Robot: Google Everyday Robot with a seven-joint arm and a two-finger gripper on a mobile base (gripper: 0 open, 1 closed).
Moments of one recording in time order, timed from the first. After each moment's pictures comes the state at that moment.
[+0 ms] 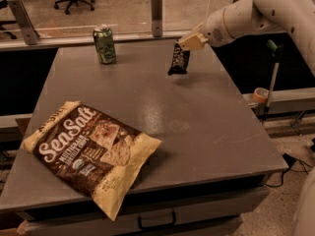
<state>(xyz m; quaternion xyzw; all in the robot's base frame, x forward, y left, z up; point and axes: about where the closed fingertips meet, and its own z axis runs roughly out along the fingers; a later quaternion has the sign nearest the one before) 0.727 -0.101 0.933 -0.48 0.74 0.17 0.44</state>
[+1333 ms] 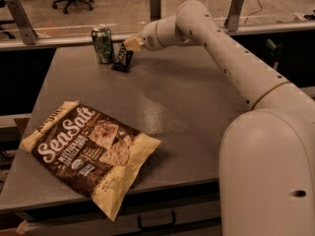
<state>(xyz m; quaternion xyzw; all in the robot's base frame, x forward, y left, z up) 0.819 0.073 0.888 -0.43 0.72 0.25 0.48</state>
